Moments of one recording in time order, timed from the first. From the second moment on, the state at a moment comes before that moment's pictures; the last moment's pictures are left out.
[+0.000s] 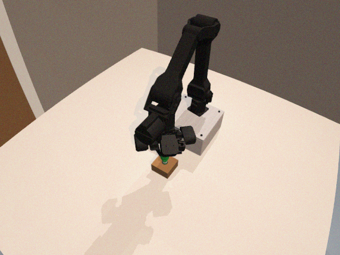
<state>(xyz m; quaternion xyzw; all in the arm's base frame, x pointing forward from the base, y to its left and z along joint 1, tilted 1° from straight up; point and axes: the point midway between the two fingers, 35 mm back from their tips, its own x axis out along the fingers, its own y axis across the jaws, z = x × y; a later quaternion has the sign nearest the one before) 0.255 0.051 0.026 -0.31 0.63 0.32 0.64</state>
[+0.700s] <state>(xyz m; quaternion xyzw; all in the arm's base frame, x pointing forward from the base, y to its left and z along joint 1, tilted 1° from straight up) 0.254 0.051 0.016 -0.31 0.63 0.32 0.64</state>
